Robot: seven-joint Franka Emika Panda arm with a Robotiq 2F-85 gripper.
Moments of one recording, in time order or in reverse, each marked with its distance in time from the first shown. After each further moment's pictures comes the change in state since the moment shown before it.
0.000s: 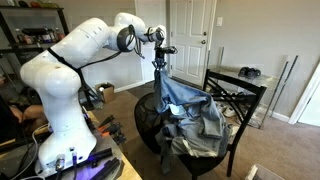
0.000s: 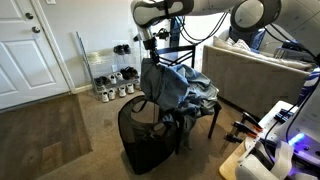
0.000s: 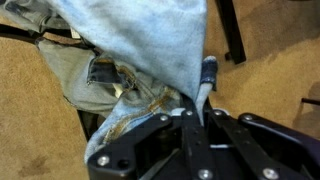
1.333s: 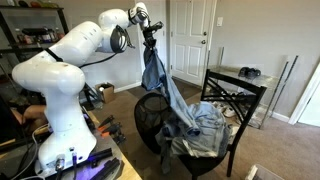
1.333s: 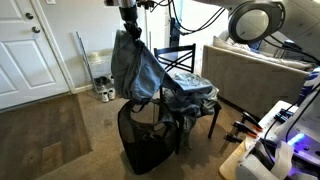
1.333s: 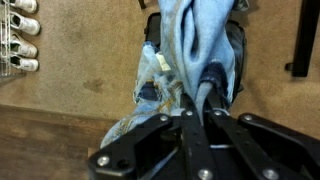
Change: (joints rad) arm 0.225 0.038 -0.086 0.411 -0.097 -0.024 -0.230
